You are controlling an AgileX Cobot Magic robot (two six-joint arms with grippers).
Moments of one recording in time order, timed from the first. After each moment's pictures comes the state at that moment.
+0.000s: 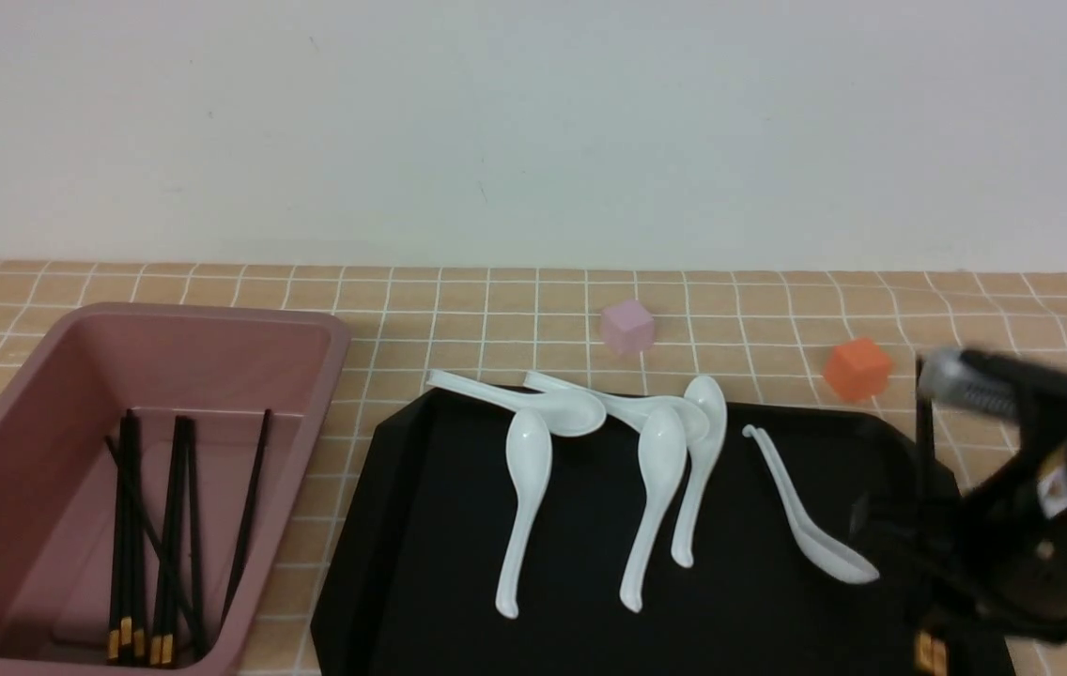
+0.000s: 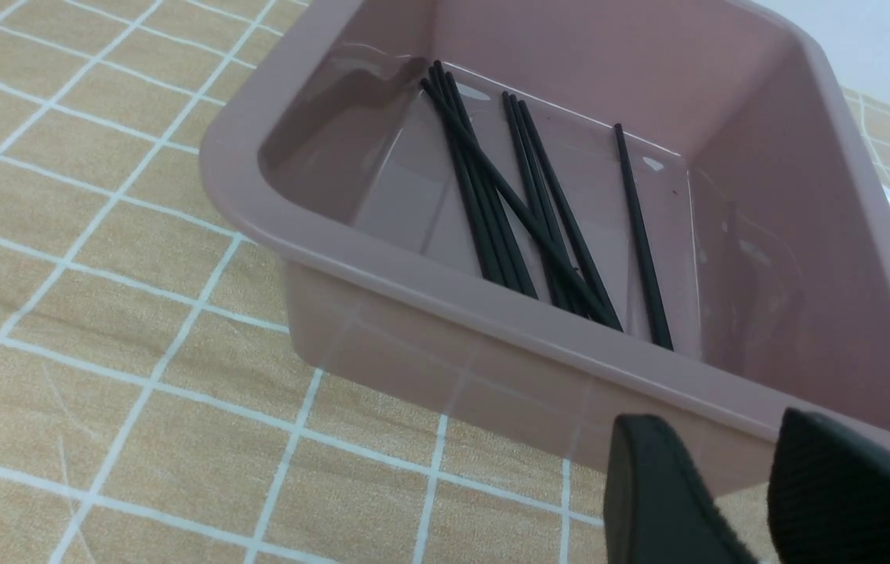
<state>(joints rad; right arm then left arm) 0.44 1.28 -0.89 0.06 0.85 0.73 0.00 -0.01 0.03 0.00 0.39 -0.36</state>
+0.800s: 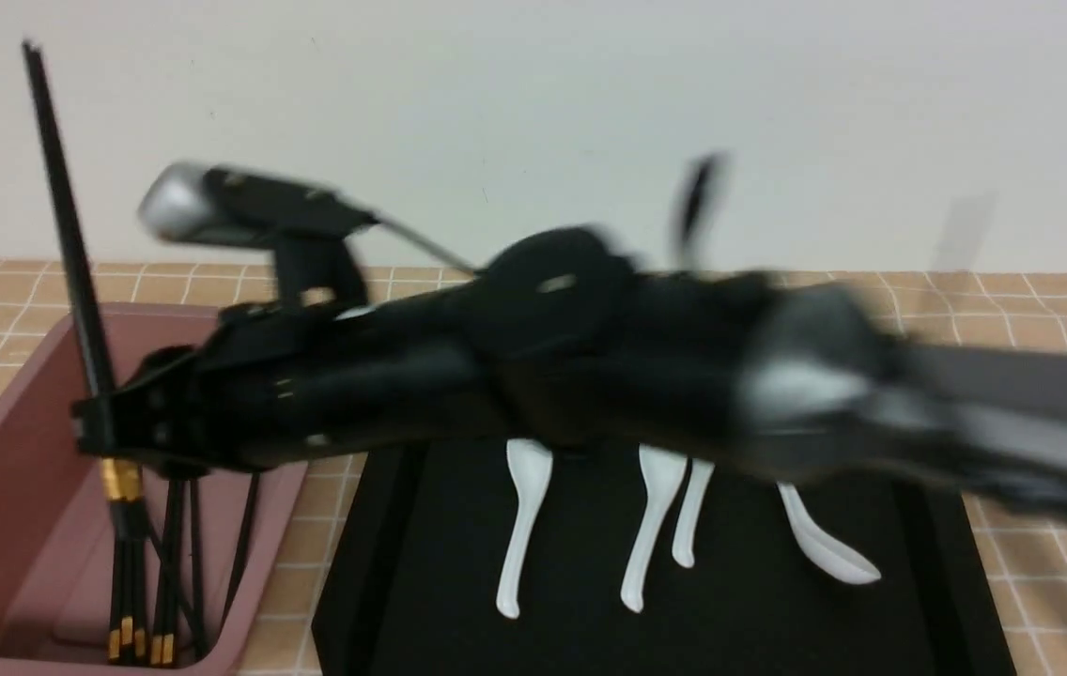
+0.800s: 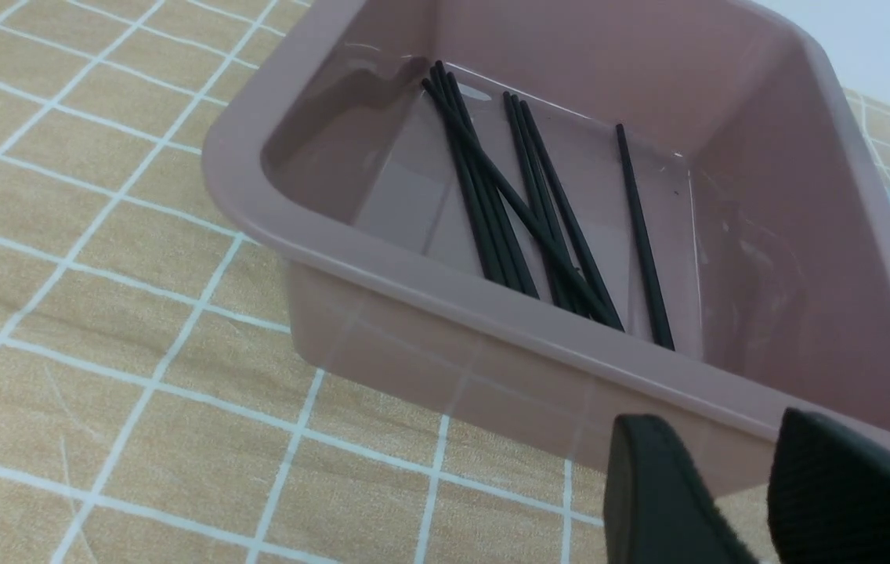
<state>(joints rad) 0.90 2.02 -1.64 1.38 0.36 -0.75 0.00 -0.01 0.03 0.00 0.39 -0.36</state>
